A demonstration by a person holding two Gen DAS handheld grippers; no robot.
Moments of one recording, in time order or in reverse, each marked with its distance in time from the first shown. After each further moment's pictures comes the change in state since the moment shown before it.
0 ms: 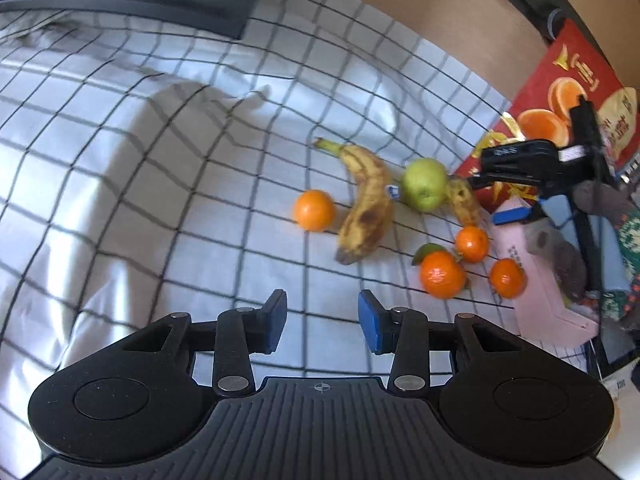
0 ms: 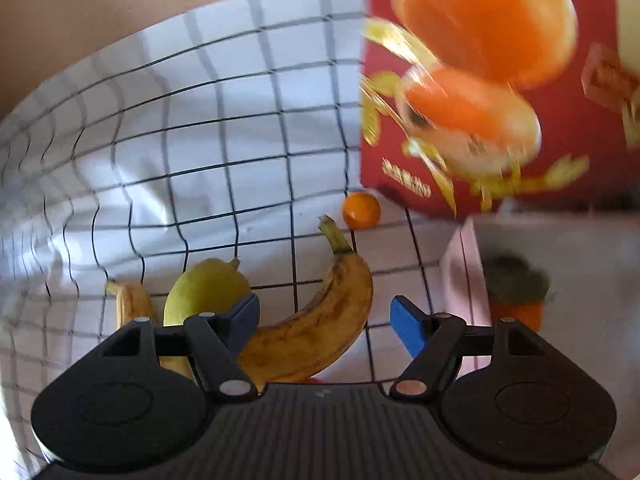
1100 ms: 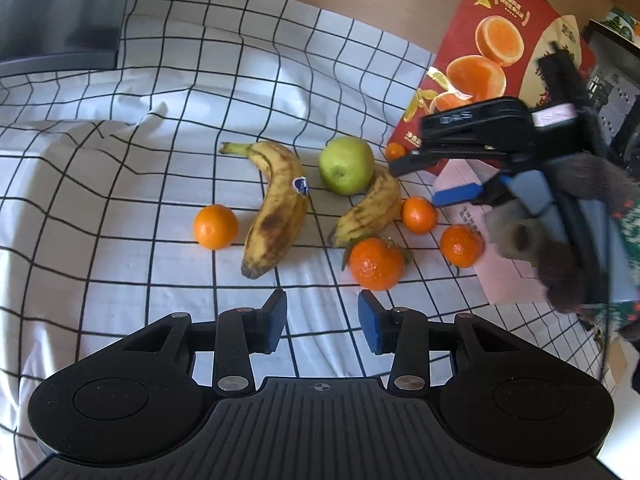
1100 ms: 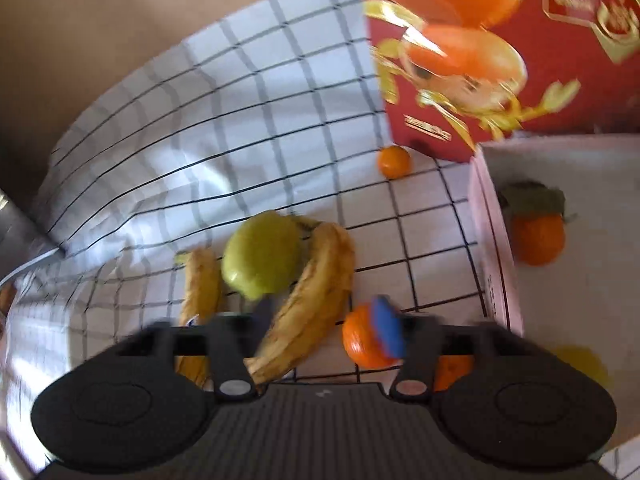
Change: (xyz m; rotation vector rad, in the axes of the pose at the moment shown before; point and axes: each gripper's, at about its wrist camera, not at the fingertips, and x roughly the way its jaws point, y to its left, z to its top) left arm 0.017 -0.052 0.003 0.206 0.039 -0.064; right arm -0.030 -0.004 -0.035 0.057 -0.009 0.175
